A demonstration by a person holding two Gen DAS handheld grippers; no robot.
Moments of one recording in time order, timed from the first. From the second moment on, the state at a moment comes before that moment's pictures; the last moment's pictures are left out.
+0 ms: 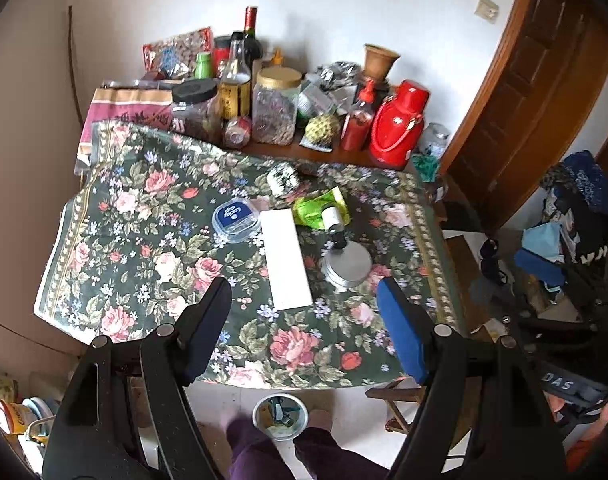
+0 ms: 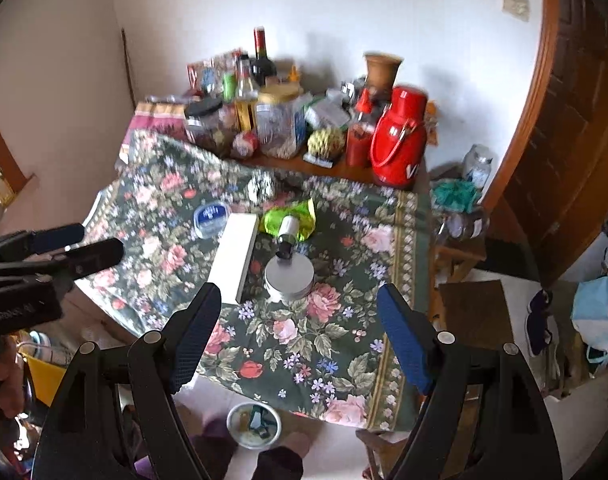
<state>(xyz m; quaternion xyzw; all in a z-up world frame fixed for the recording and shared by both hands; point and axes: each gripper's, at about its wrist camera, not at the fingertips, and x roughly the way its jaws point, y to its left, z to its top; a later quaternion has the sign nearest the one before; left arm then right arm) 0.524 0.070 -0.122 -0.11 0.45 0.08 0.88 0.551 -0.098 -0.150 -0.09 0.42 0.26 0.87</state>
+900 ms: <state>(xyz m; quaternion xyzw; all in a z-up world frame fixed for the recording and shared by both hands) 0.639 0.162 -0.253 -0.10 0.58 0.04 0.81 0.656 -0.022 -0.311 -0.02 0.59 0.16 0.79</state>
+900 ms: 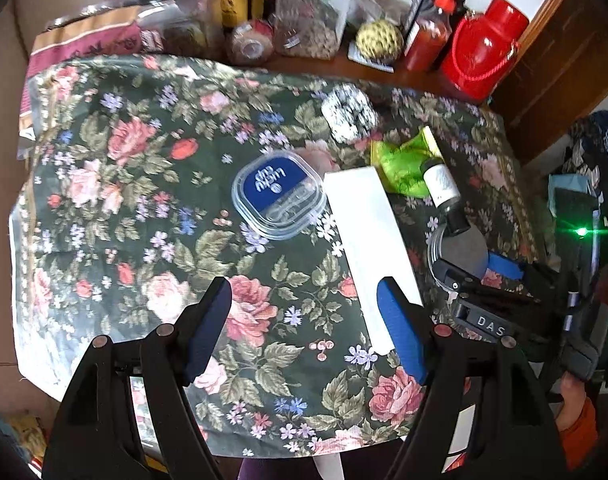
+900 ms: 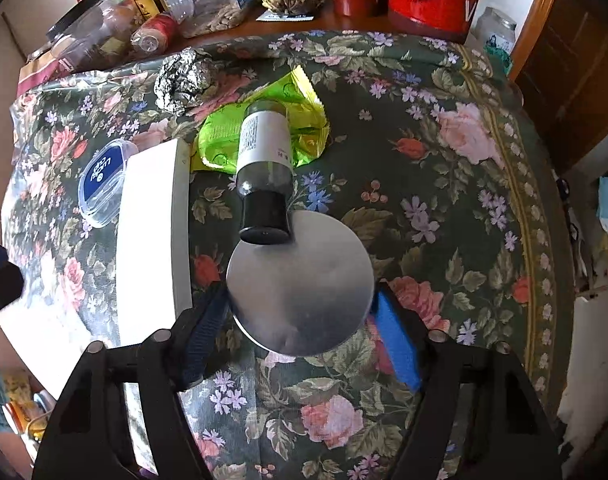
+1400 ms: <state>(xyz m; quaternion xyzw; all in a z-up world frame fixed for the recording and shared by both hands) 0.653 0.108 -0.299 -0.12 0.62 0.03 0.78 0.607 -0.102 -0.289 0.01 0.60 0.16 0.78</state>
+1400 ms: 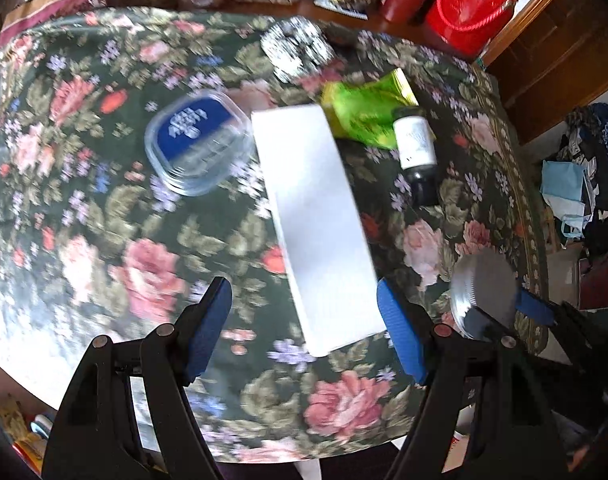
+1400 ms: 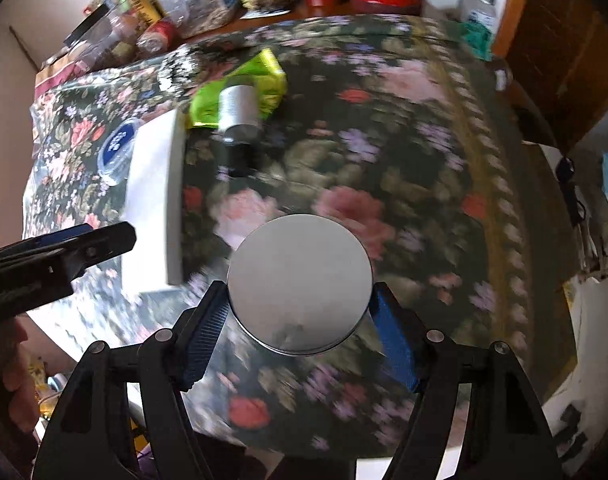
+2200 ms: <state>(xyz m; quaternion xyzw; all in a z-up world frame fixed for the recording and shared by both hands) 0.649 0.082 -0.307 -0.15 0.60 0.08 0.78 0.603 -0.132 -0.229 0.02 0.53 0.15 0.84</state>
